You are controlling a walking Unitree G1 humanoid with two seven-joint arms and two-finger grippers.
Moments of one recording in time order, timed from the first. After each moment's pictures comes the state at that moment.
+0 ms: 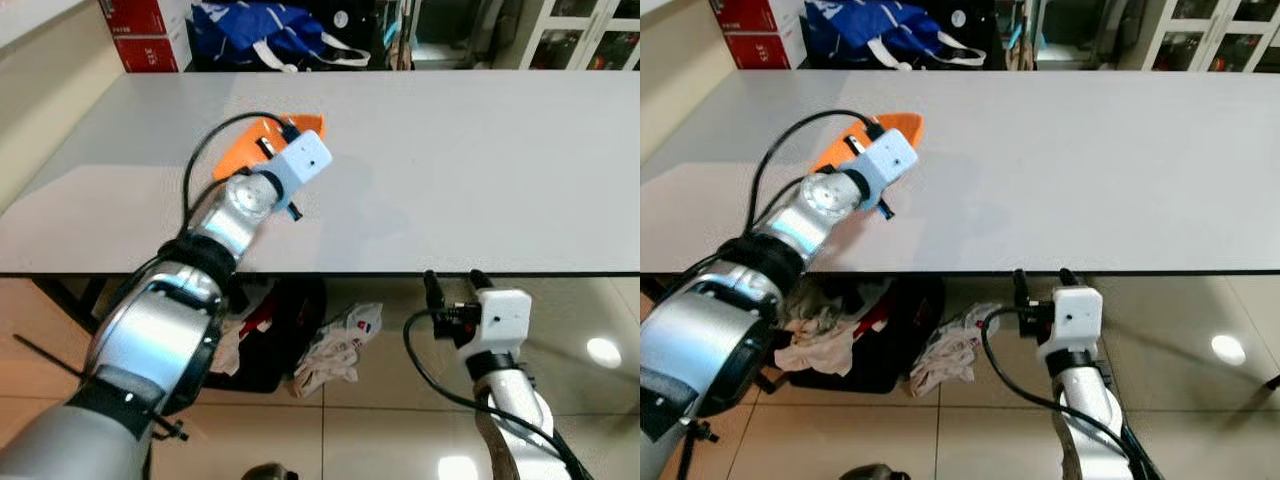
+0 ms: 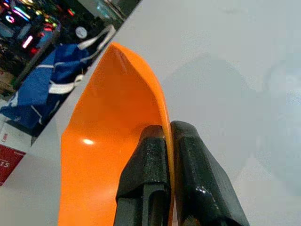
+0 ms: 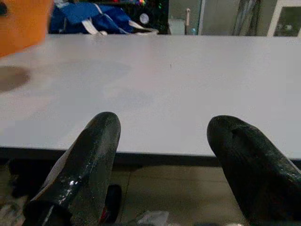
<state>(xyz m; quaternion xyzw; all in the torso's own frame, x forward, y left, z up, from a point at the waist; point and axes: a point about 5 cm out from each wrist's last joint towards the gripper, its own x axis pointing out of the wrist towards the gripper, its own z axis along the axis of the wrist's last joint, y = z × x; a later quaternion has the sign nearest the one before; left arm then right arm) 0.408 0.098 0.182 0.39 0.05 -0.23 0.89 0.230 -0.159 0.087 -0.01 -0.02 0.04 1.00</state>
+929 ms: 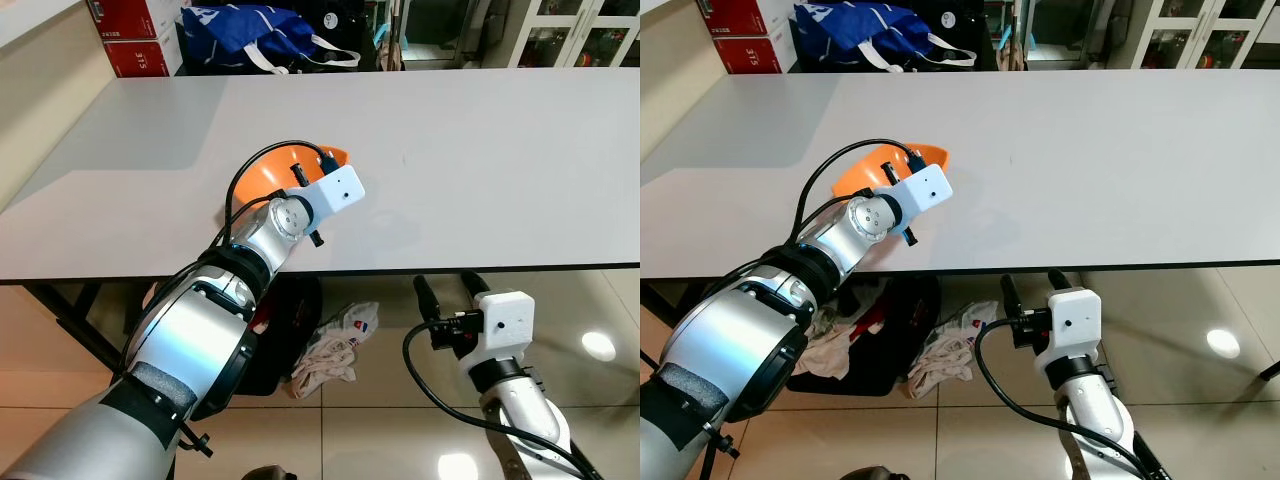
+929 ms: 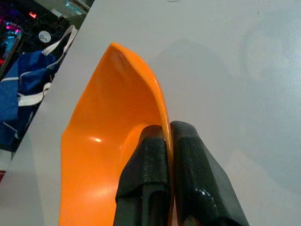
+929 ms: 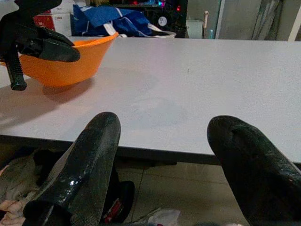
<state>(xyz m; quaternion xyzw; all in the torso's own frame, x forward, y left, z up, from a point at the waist) 0.398 0.065 0.157 0.44 0.08 -0.26 0.86 0.214 -0.152 0.100 -0.01 0.00 0.09 1.00</state>
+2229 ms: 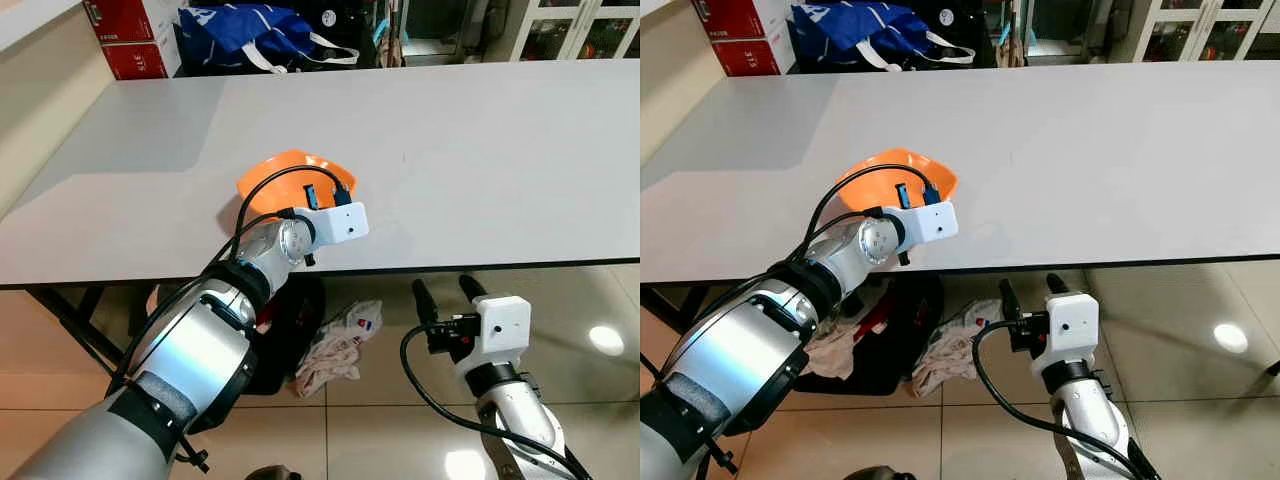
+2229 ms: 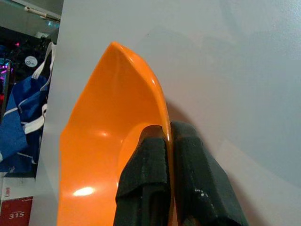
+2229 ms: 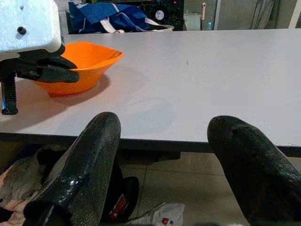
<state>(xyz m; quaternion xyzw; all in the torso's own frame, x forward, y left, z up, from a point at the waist) 0.387 0.062 0.133 0.54 0.08 -0.29 0.79 0.211 -0.147 0.097 0.00 0.00 0.08 1.00</state>
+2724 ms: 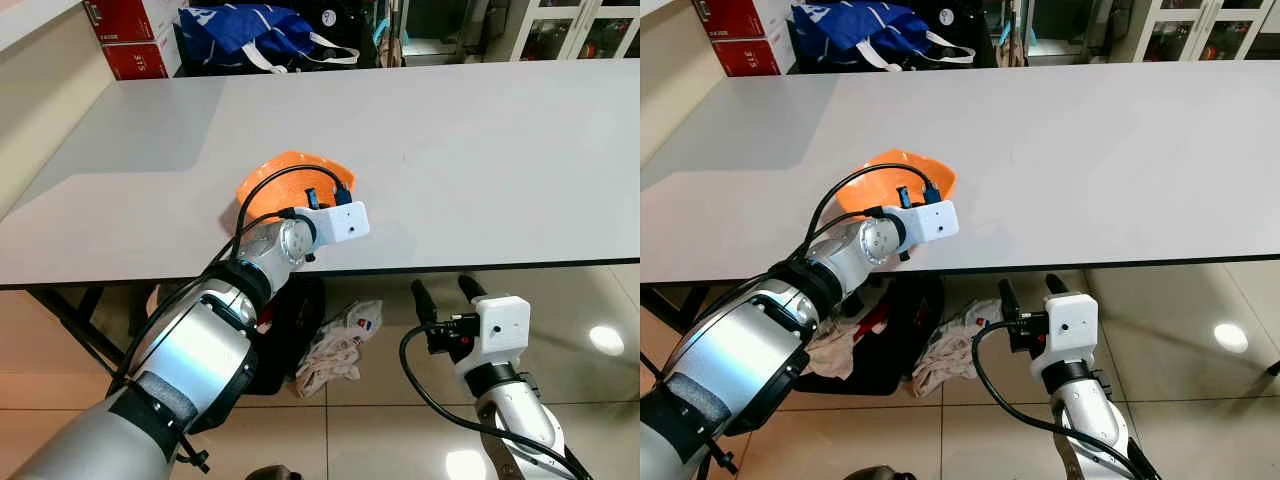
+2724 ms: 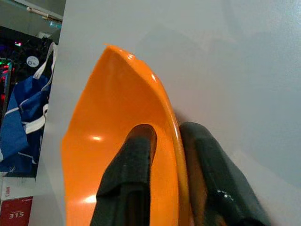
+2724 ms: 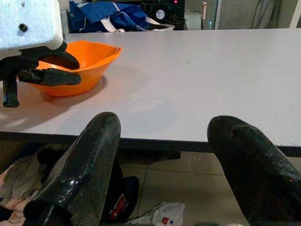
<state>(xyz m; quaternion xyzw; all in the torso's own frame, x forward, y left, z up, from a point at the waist) 0.387 0.060 0.134 0.53 0.07 -0.29 0.79 0.211 -0.147 0.096 -0.01 0.00 0.09 1.00</state>
